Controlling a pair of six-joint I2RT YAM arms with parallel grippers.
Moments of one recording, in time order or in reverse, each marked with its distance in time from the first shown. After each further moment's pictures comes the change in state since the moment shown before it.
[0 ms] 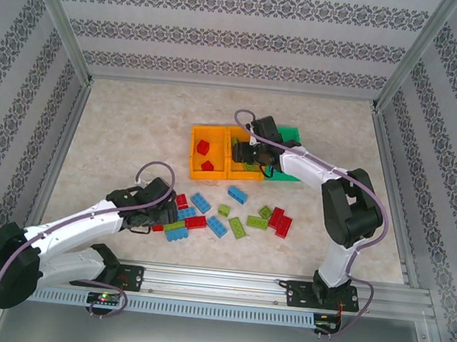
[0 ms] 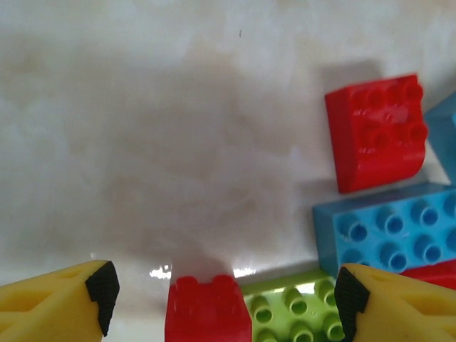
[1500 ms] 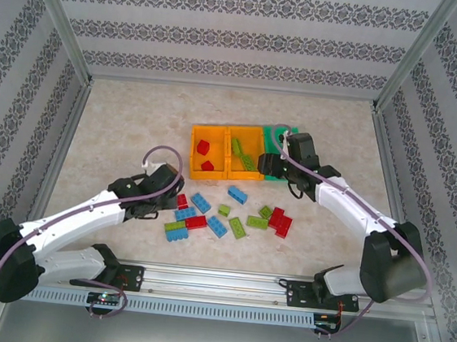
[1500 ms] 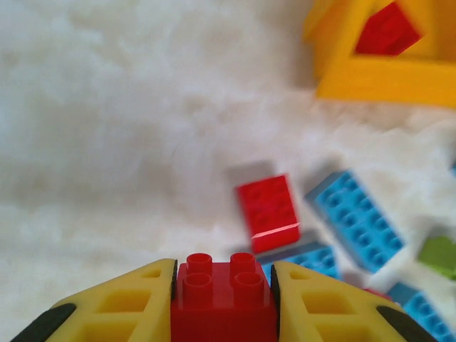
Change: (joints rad) left arm -0.035 0.073 0.245 -0.027 -0.138 0.090; right arm -0.100 -0.458 -0.368 -0.001 0.018 -0.004
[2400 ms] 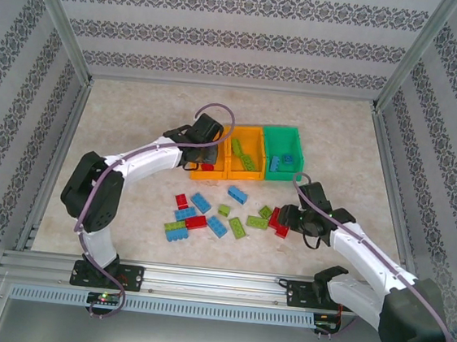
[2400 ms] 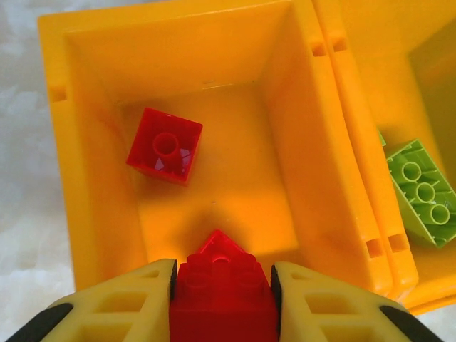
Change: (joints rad) left arm 0.139 0.656 0.519 0.241 0.144 0.351; right arm 0.000 -0.363 -0.388 -0.307 0.059 0.245
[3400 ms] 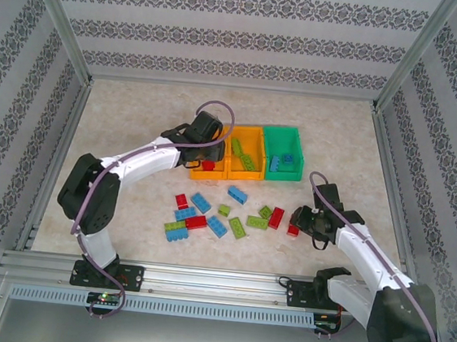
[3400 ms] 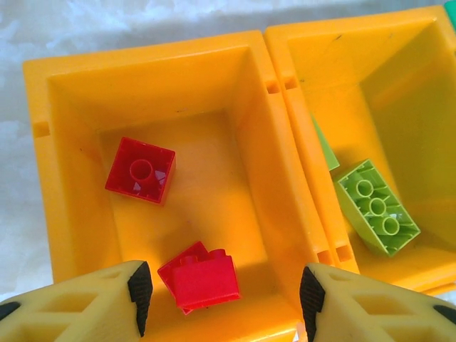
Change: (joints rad) left arm 0.000 -0.041 -0.011 0.056 0.024 0.006; right arm -0.188 -0.016 -0.021 -0.037 -0.041 0.001
